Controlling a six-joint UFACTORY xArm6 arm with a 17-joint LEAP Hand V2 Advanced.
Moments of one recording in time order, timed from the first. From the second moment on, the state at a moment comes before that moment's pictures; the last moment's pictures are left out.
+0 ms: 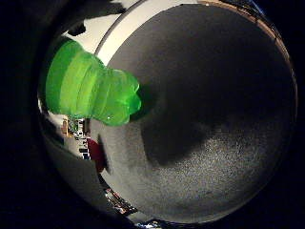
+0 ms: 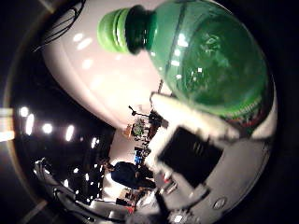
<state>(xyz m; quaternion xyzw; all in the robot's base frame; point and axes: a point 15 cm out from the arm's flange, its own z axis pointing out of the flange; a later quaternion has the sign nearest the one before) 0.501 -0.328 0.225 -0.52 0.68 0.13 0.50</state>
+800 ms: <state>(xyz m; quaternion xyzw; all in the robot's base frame) 0.483 -0.258 0.305 -0.57 0.60 0.20 0.53</state>
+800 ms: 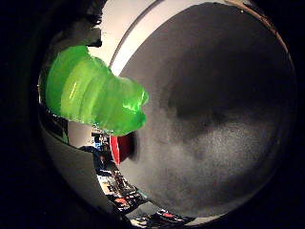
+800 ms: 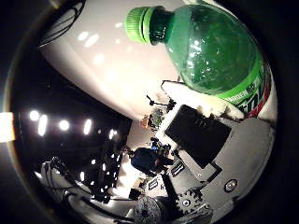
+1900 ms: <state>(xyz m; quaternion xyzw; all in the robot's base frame) 0.432 -0.143 0.432 -0.84 0.54 0.01 0.01</state>
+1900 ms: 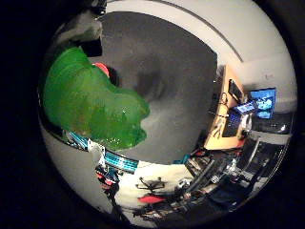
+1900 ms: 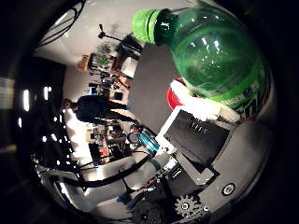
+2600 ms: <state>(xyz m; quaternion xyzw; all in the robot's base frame) 0.427 -0.064 0.405 -0.84 0.43 -0.13 -0.30</state>
